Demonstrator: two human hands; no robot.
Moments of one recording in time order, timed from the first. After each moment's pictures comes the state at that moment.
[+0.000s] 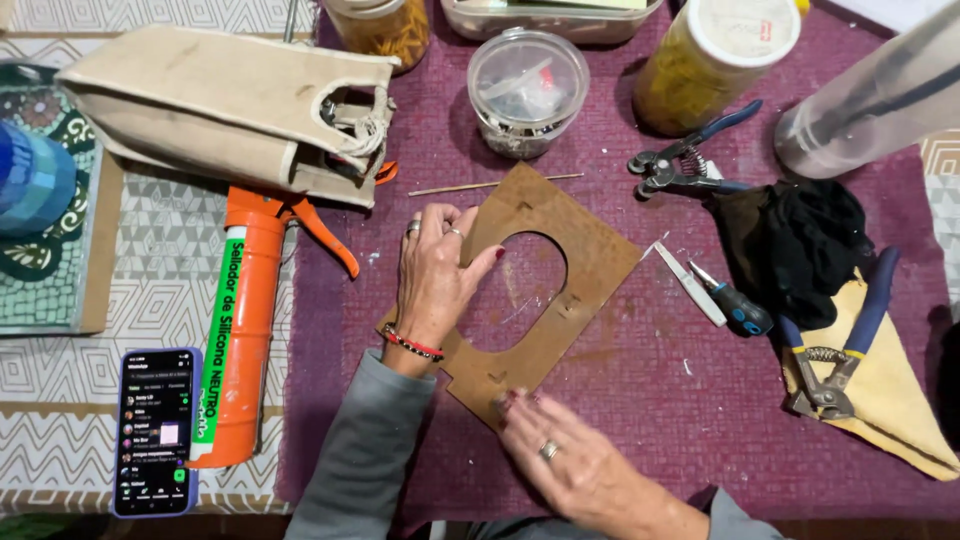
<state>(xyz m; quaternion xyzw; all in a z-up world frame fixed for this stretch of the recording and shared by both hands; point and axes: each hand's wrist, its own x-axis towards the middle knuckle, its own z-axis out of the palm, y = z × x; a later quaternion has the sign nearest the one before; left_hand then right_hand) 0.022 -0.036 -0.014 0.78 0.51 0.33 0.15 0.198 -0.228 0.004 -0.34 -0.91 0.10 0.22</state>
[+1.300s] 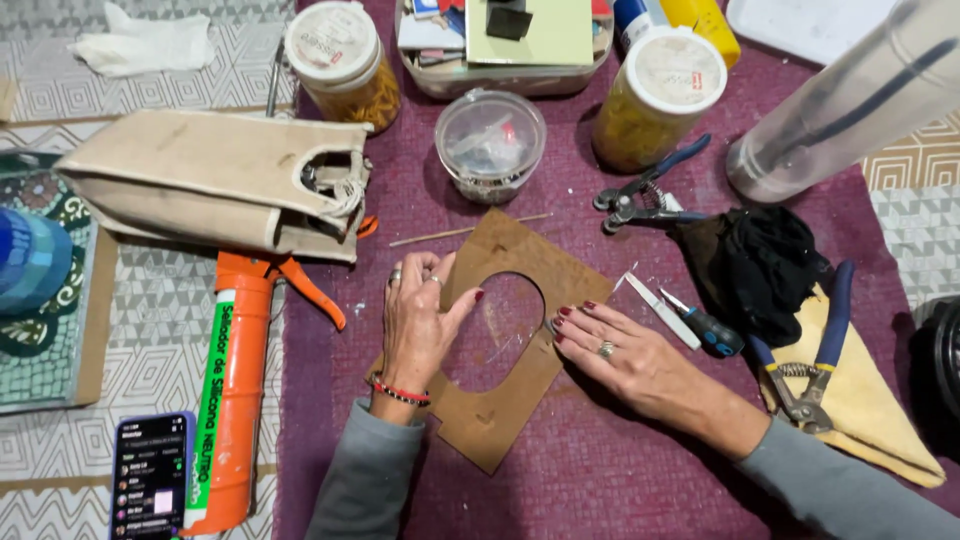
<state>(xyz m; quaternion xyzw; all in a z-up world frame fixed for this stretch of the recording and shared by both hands) 0.018 -0.032 -0.018 0.79 0.50 0.31 0.17 0.286 -0.121 0.020 -0.34 -0.90 -0.03 0.26</state>
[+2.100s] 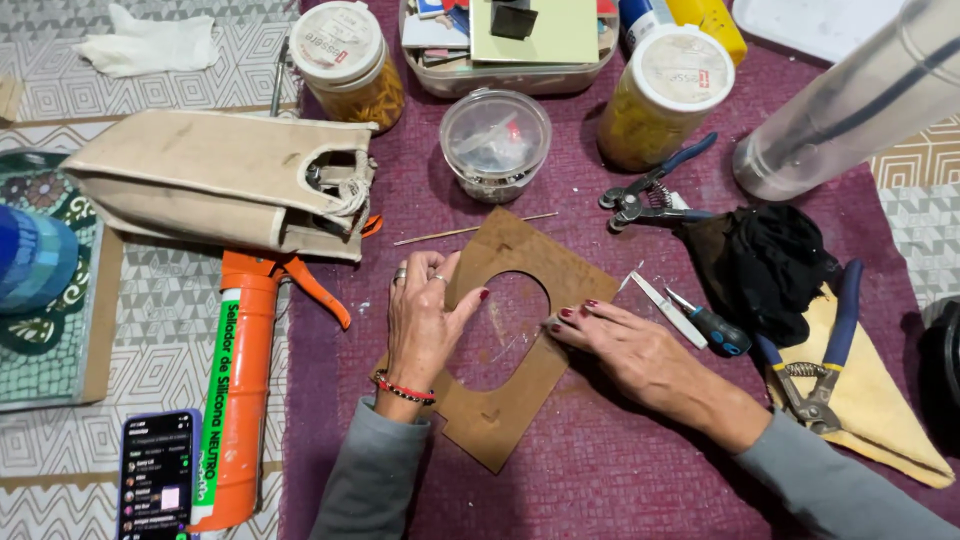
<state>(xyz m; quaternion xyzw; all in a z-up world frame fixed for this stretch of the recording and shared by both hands) 0.018 -0.031 -0.024 0.79 0.50 0.31 0.18 0.289 -0.118 0.019 -0.35 -0.89 0.06 0.27</state>
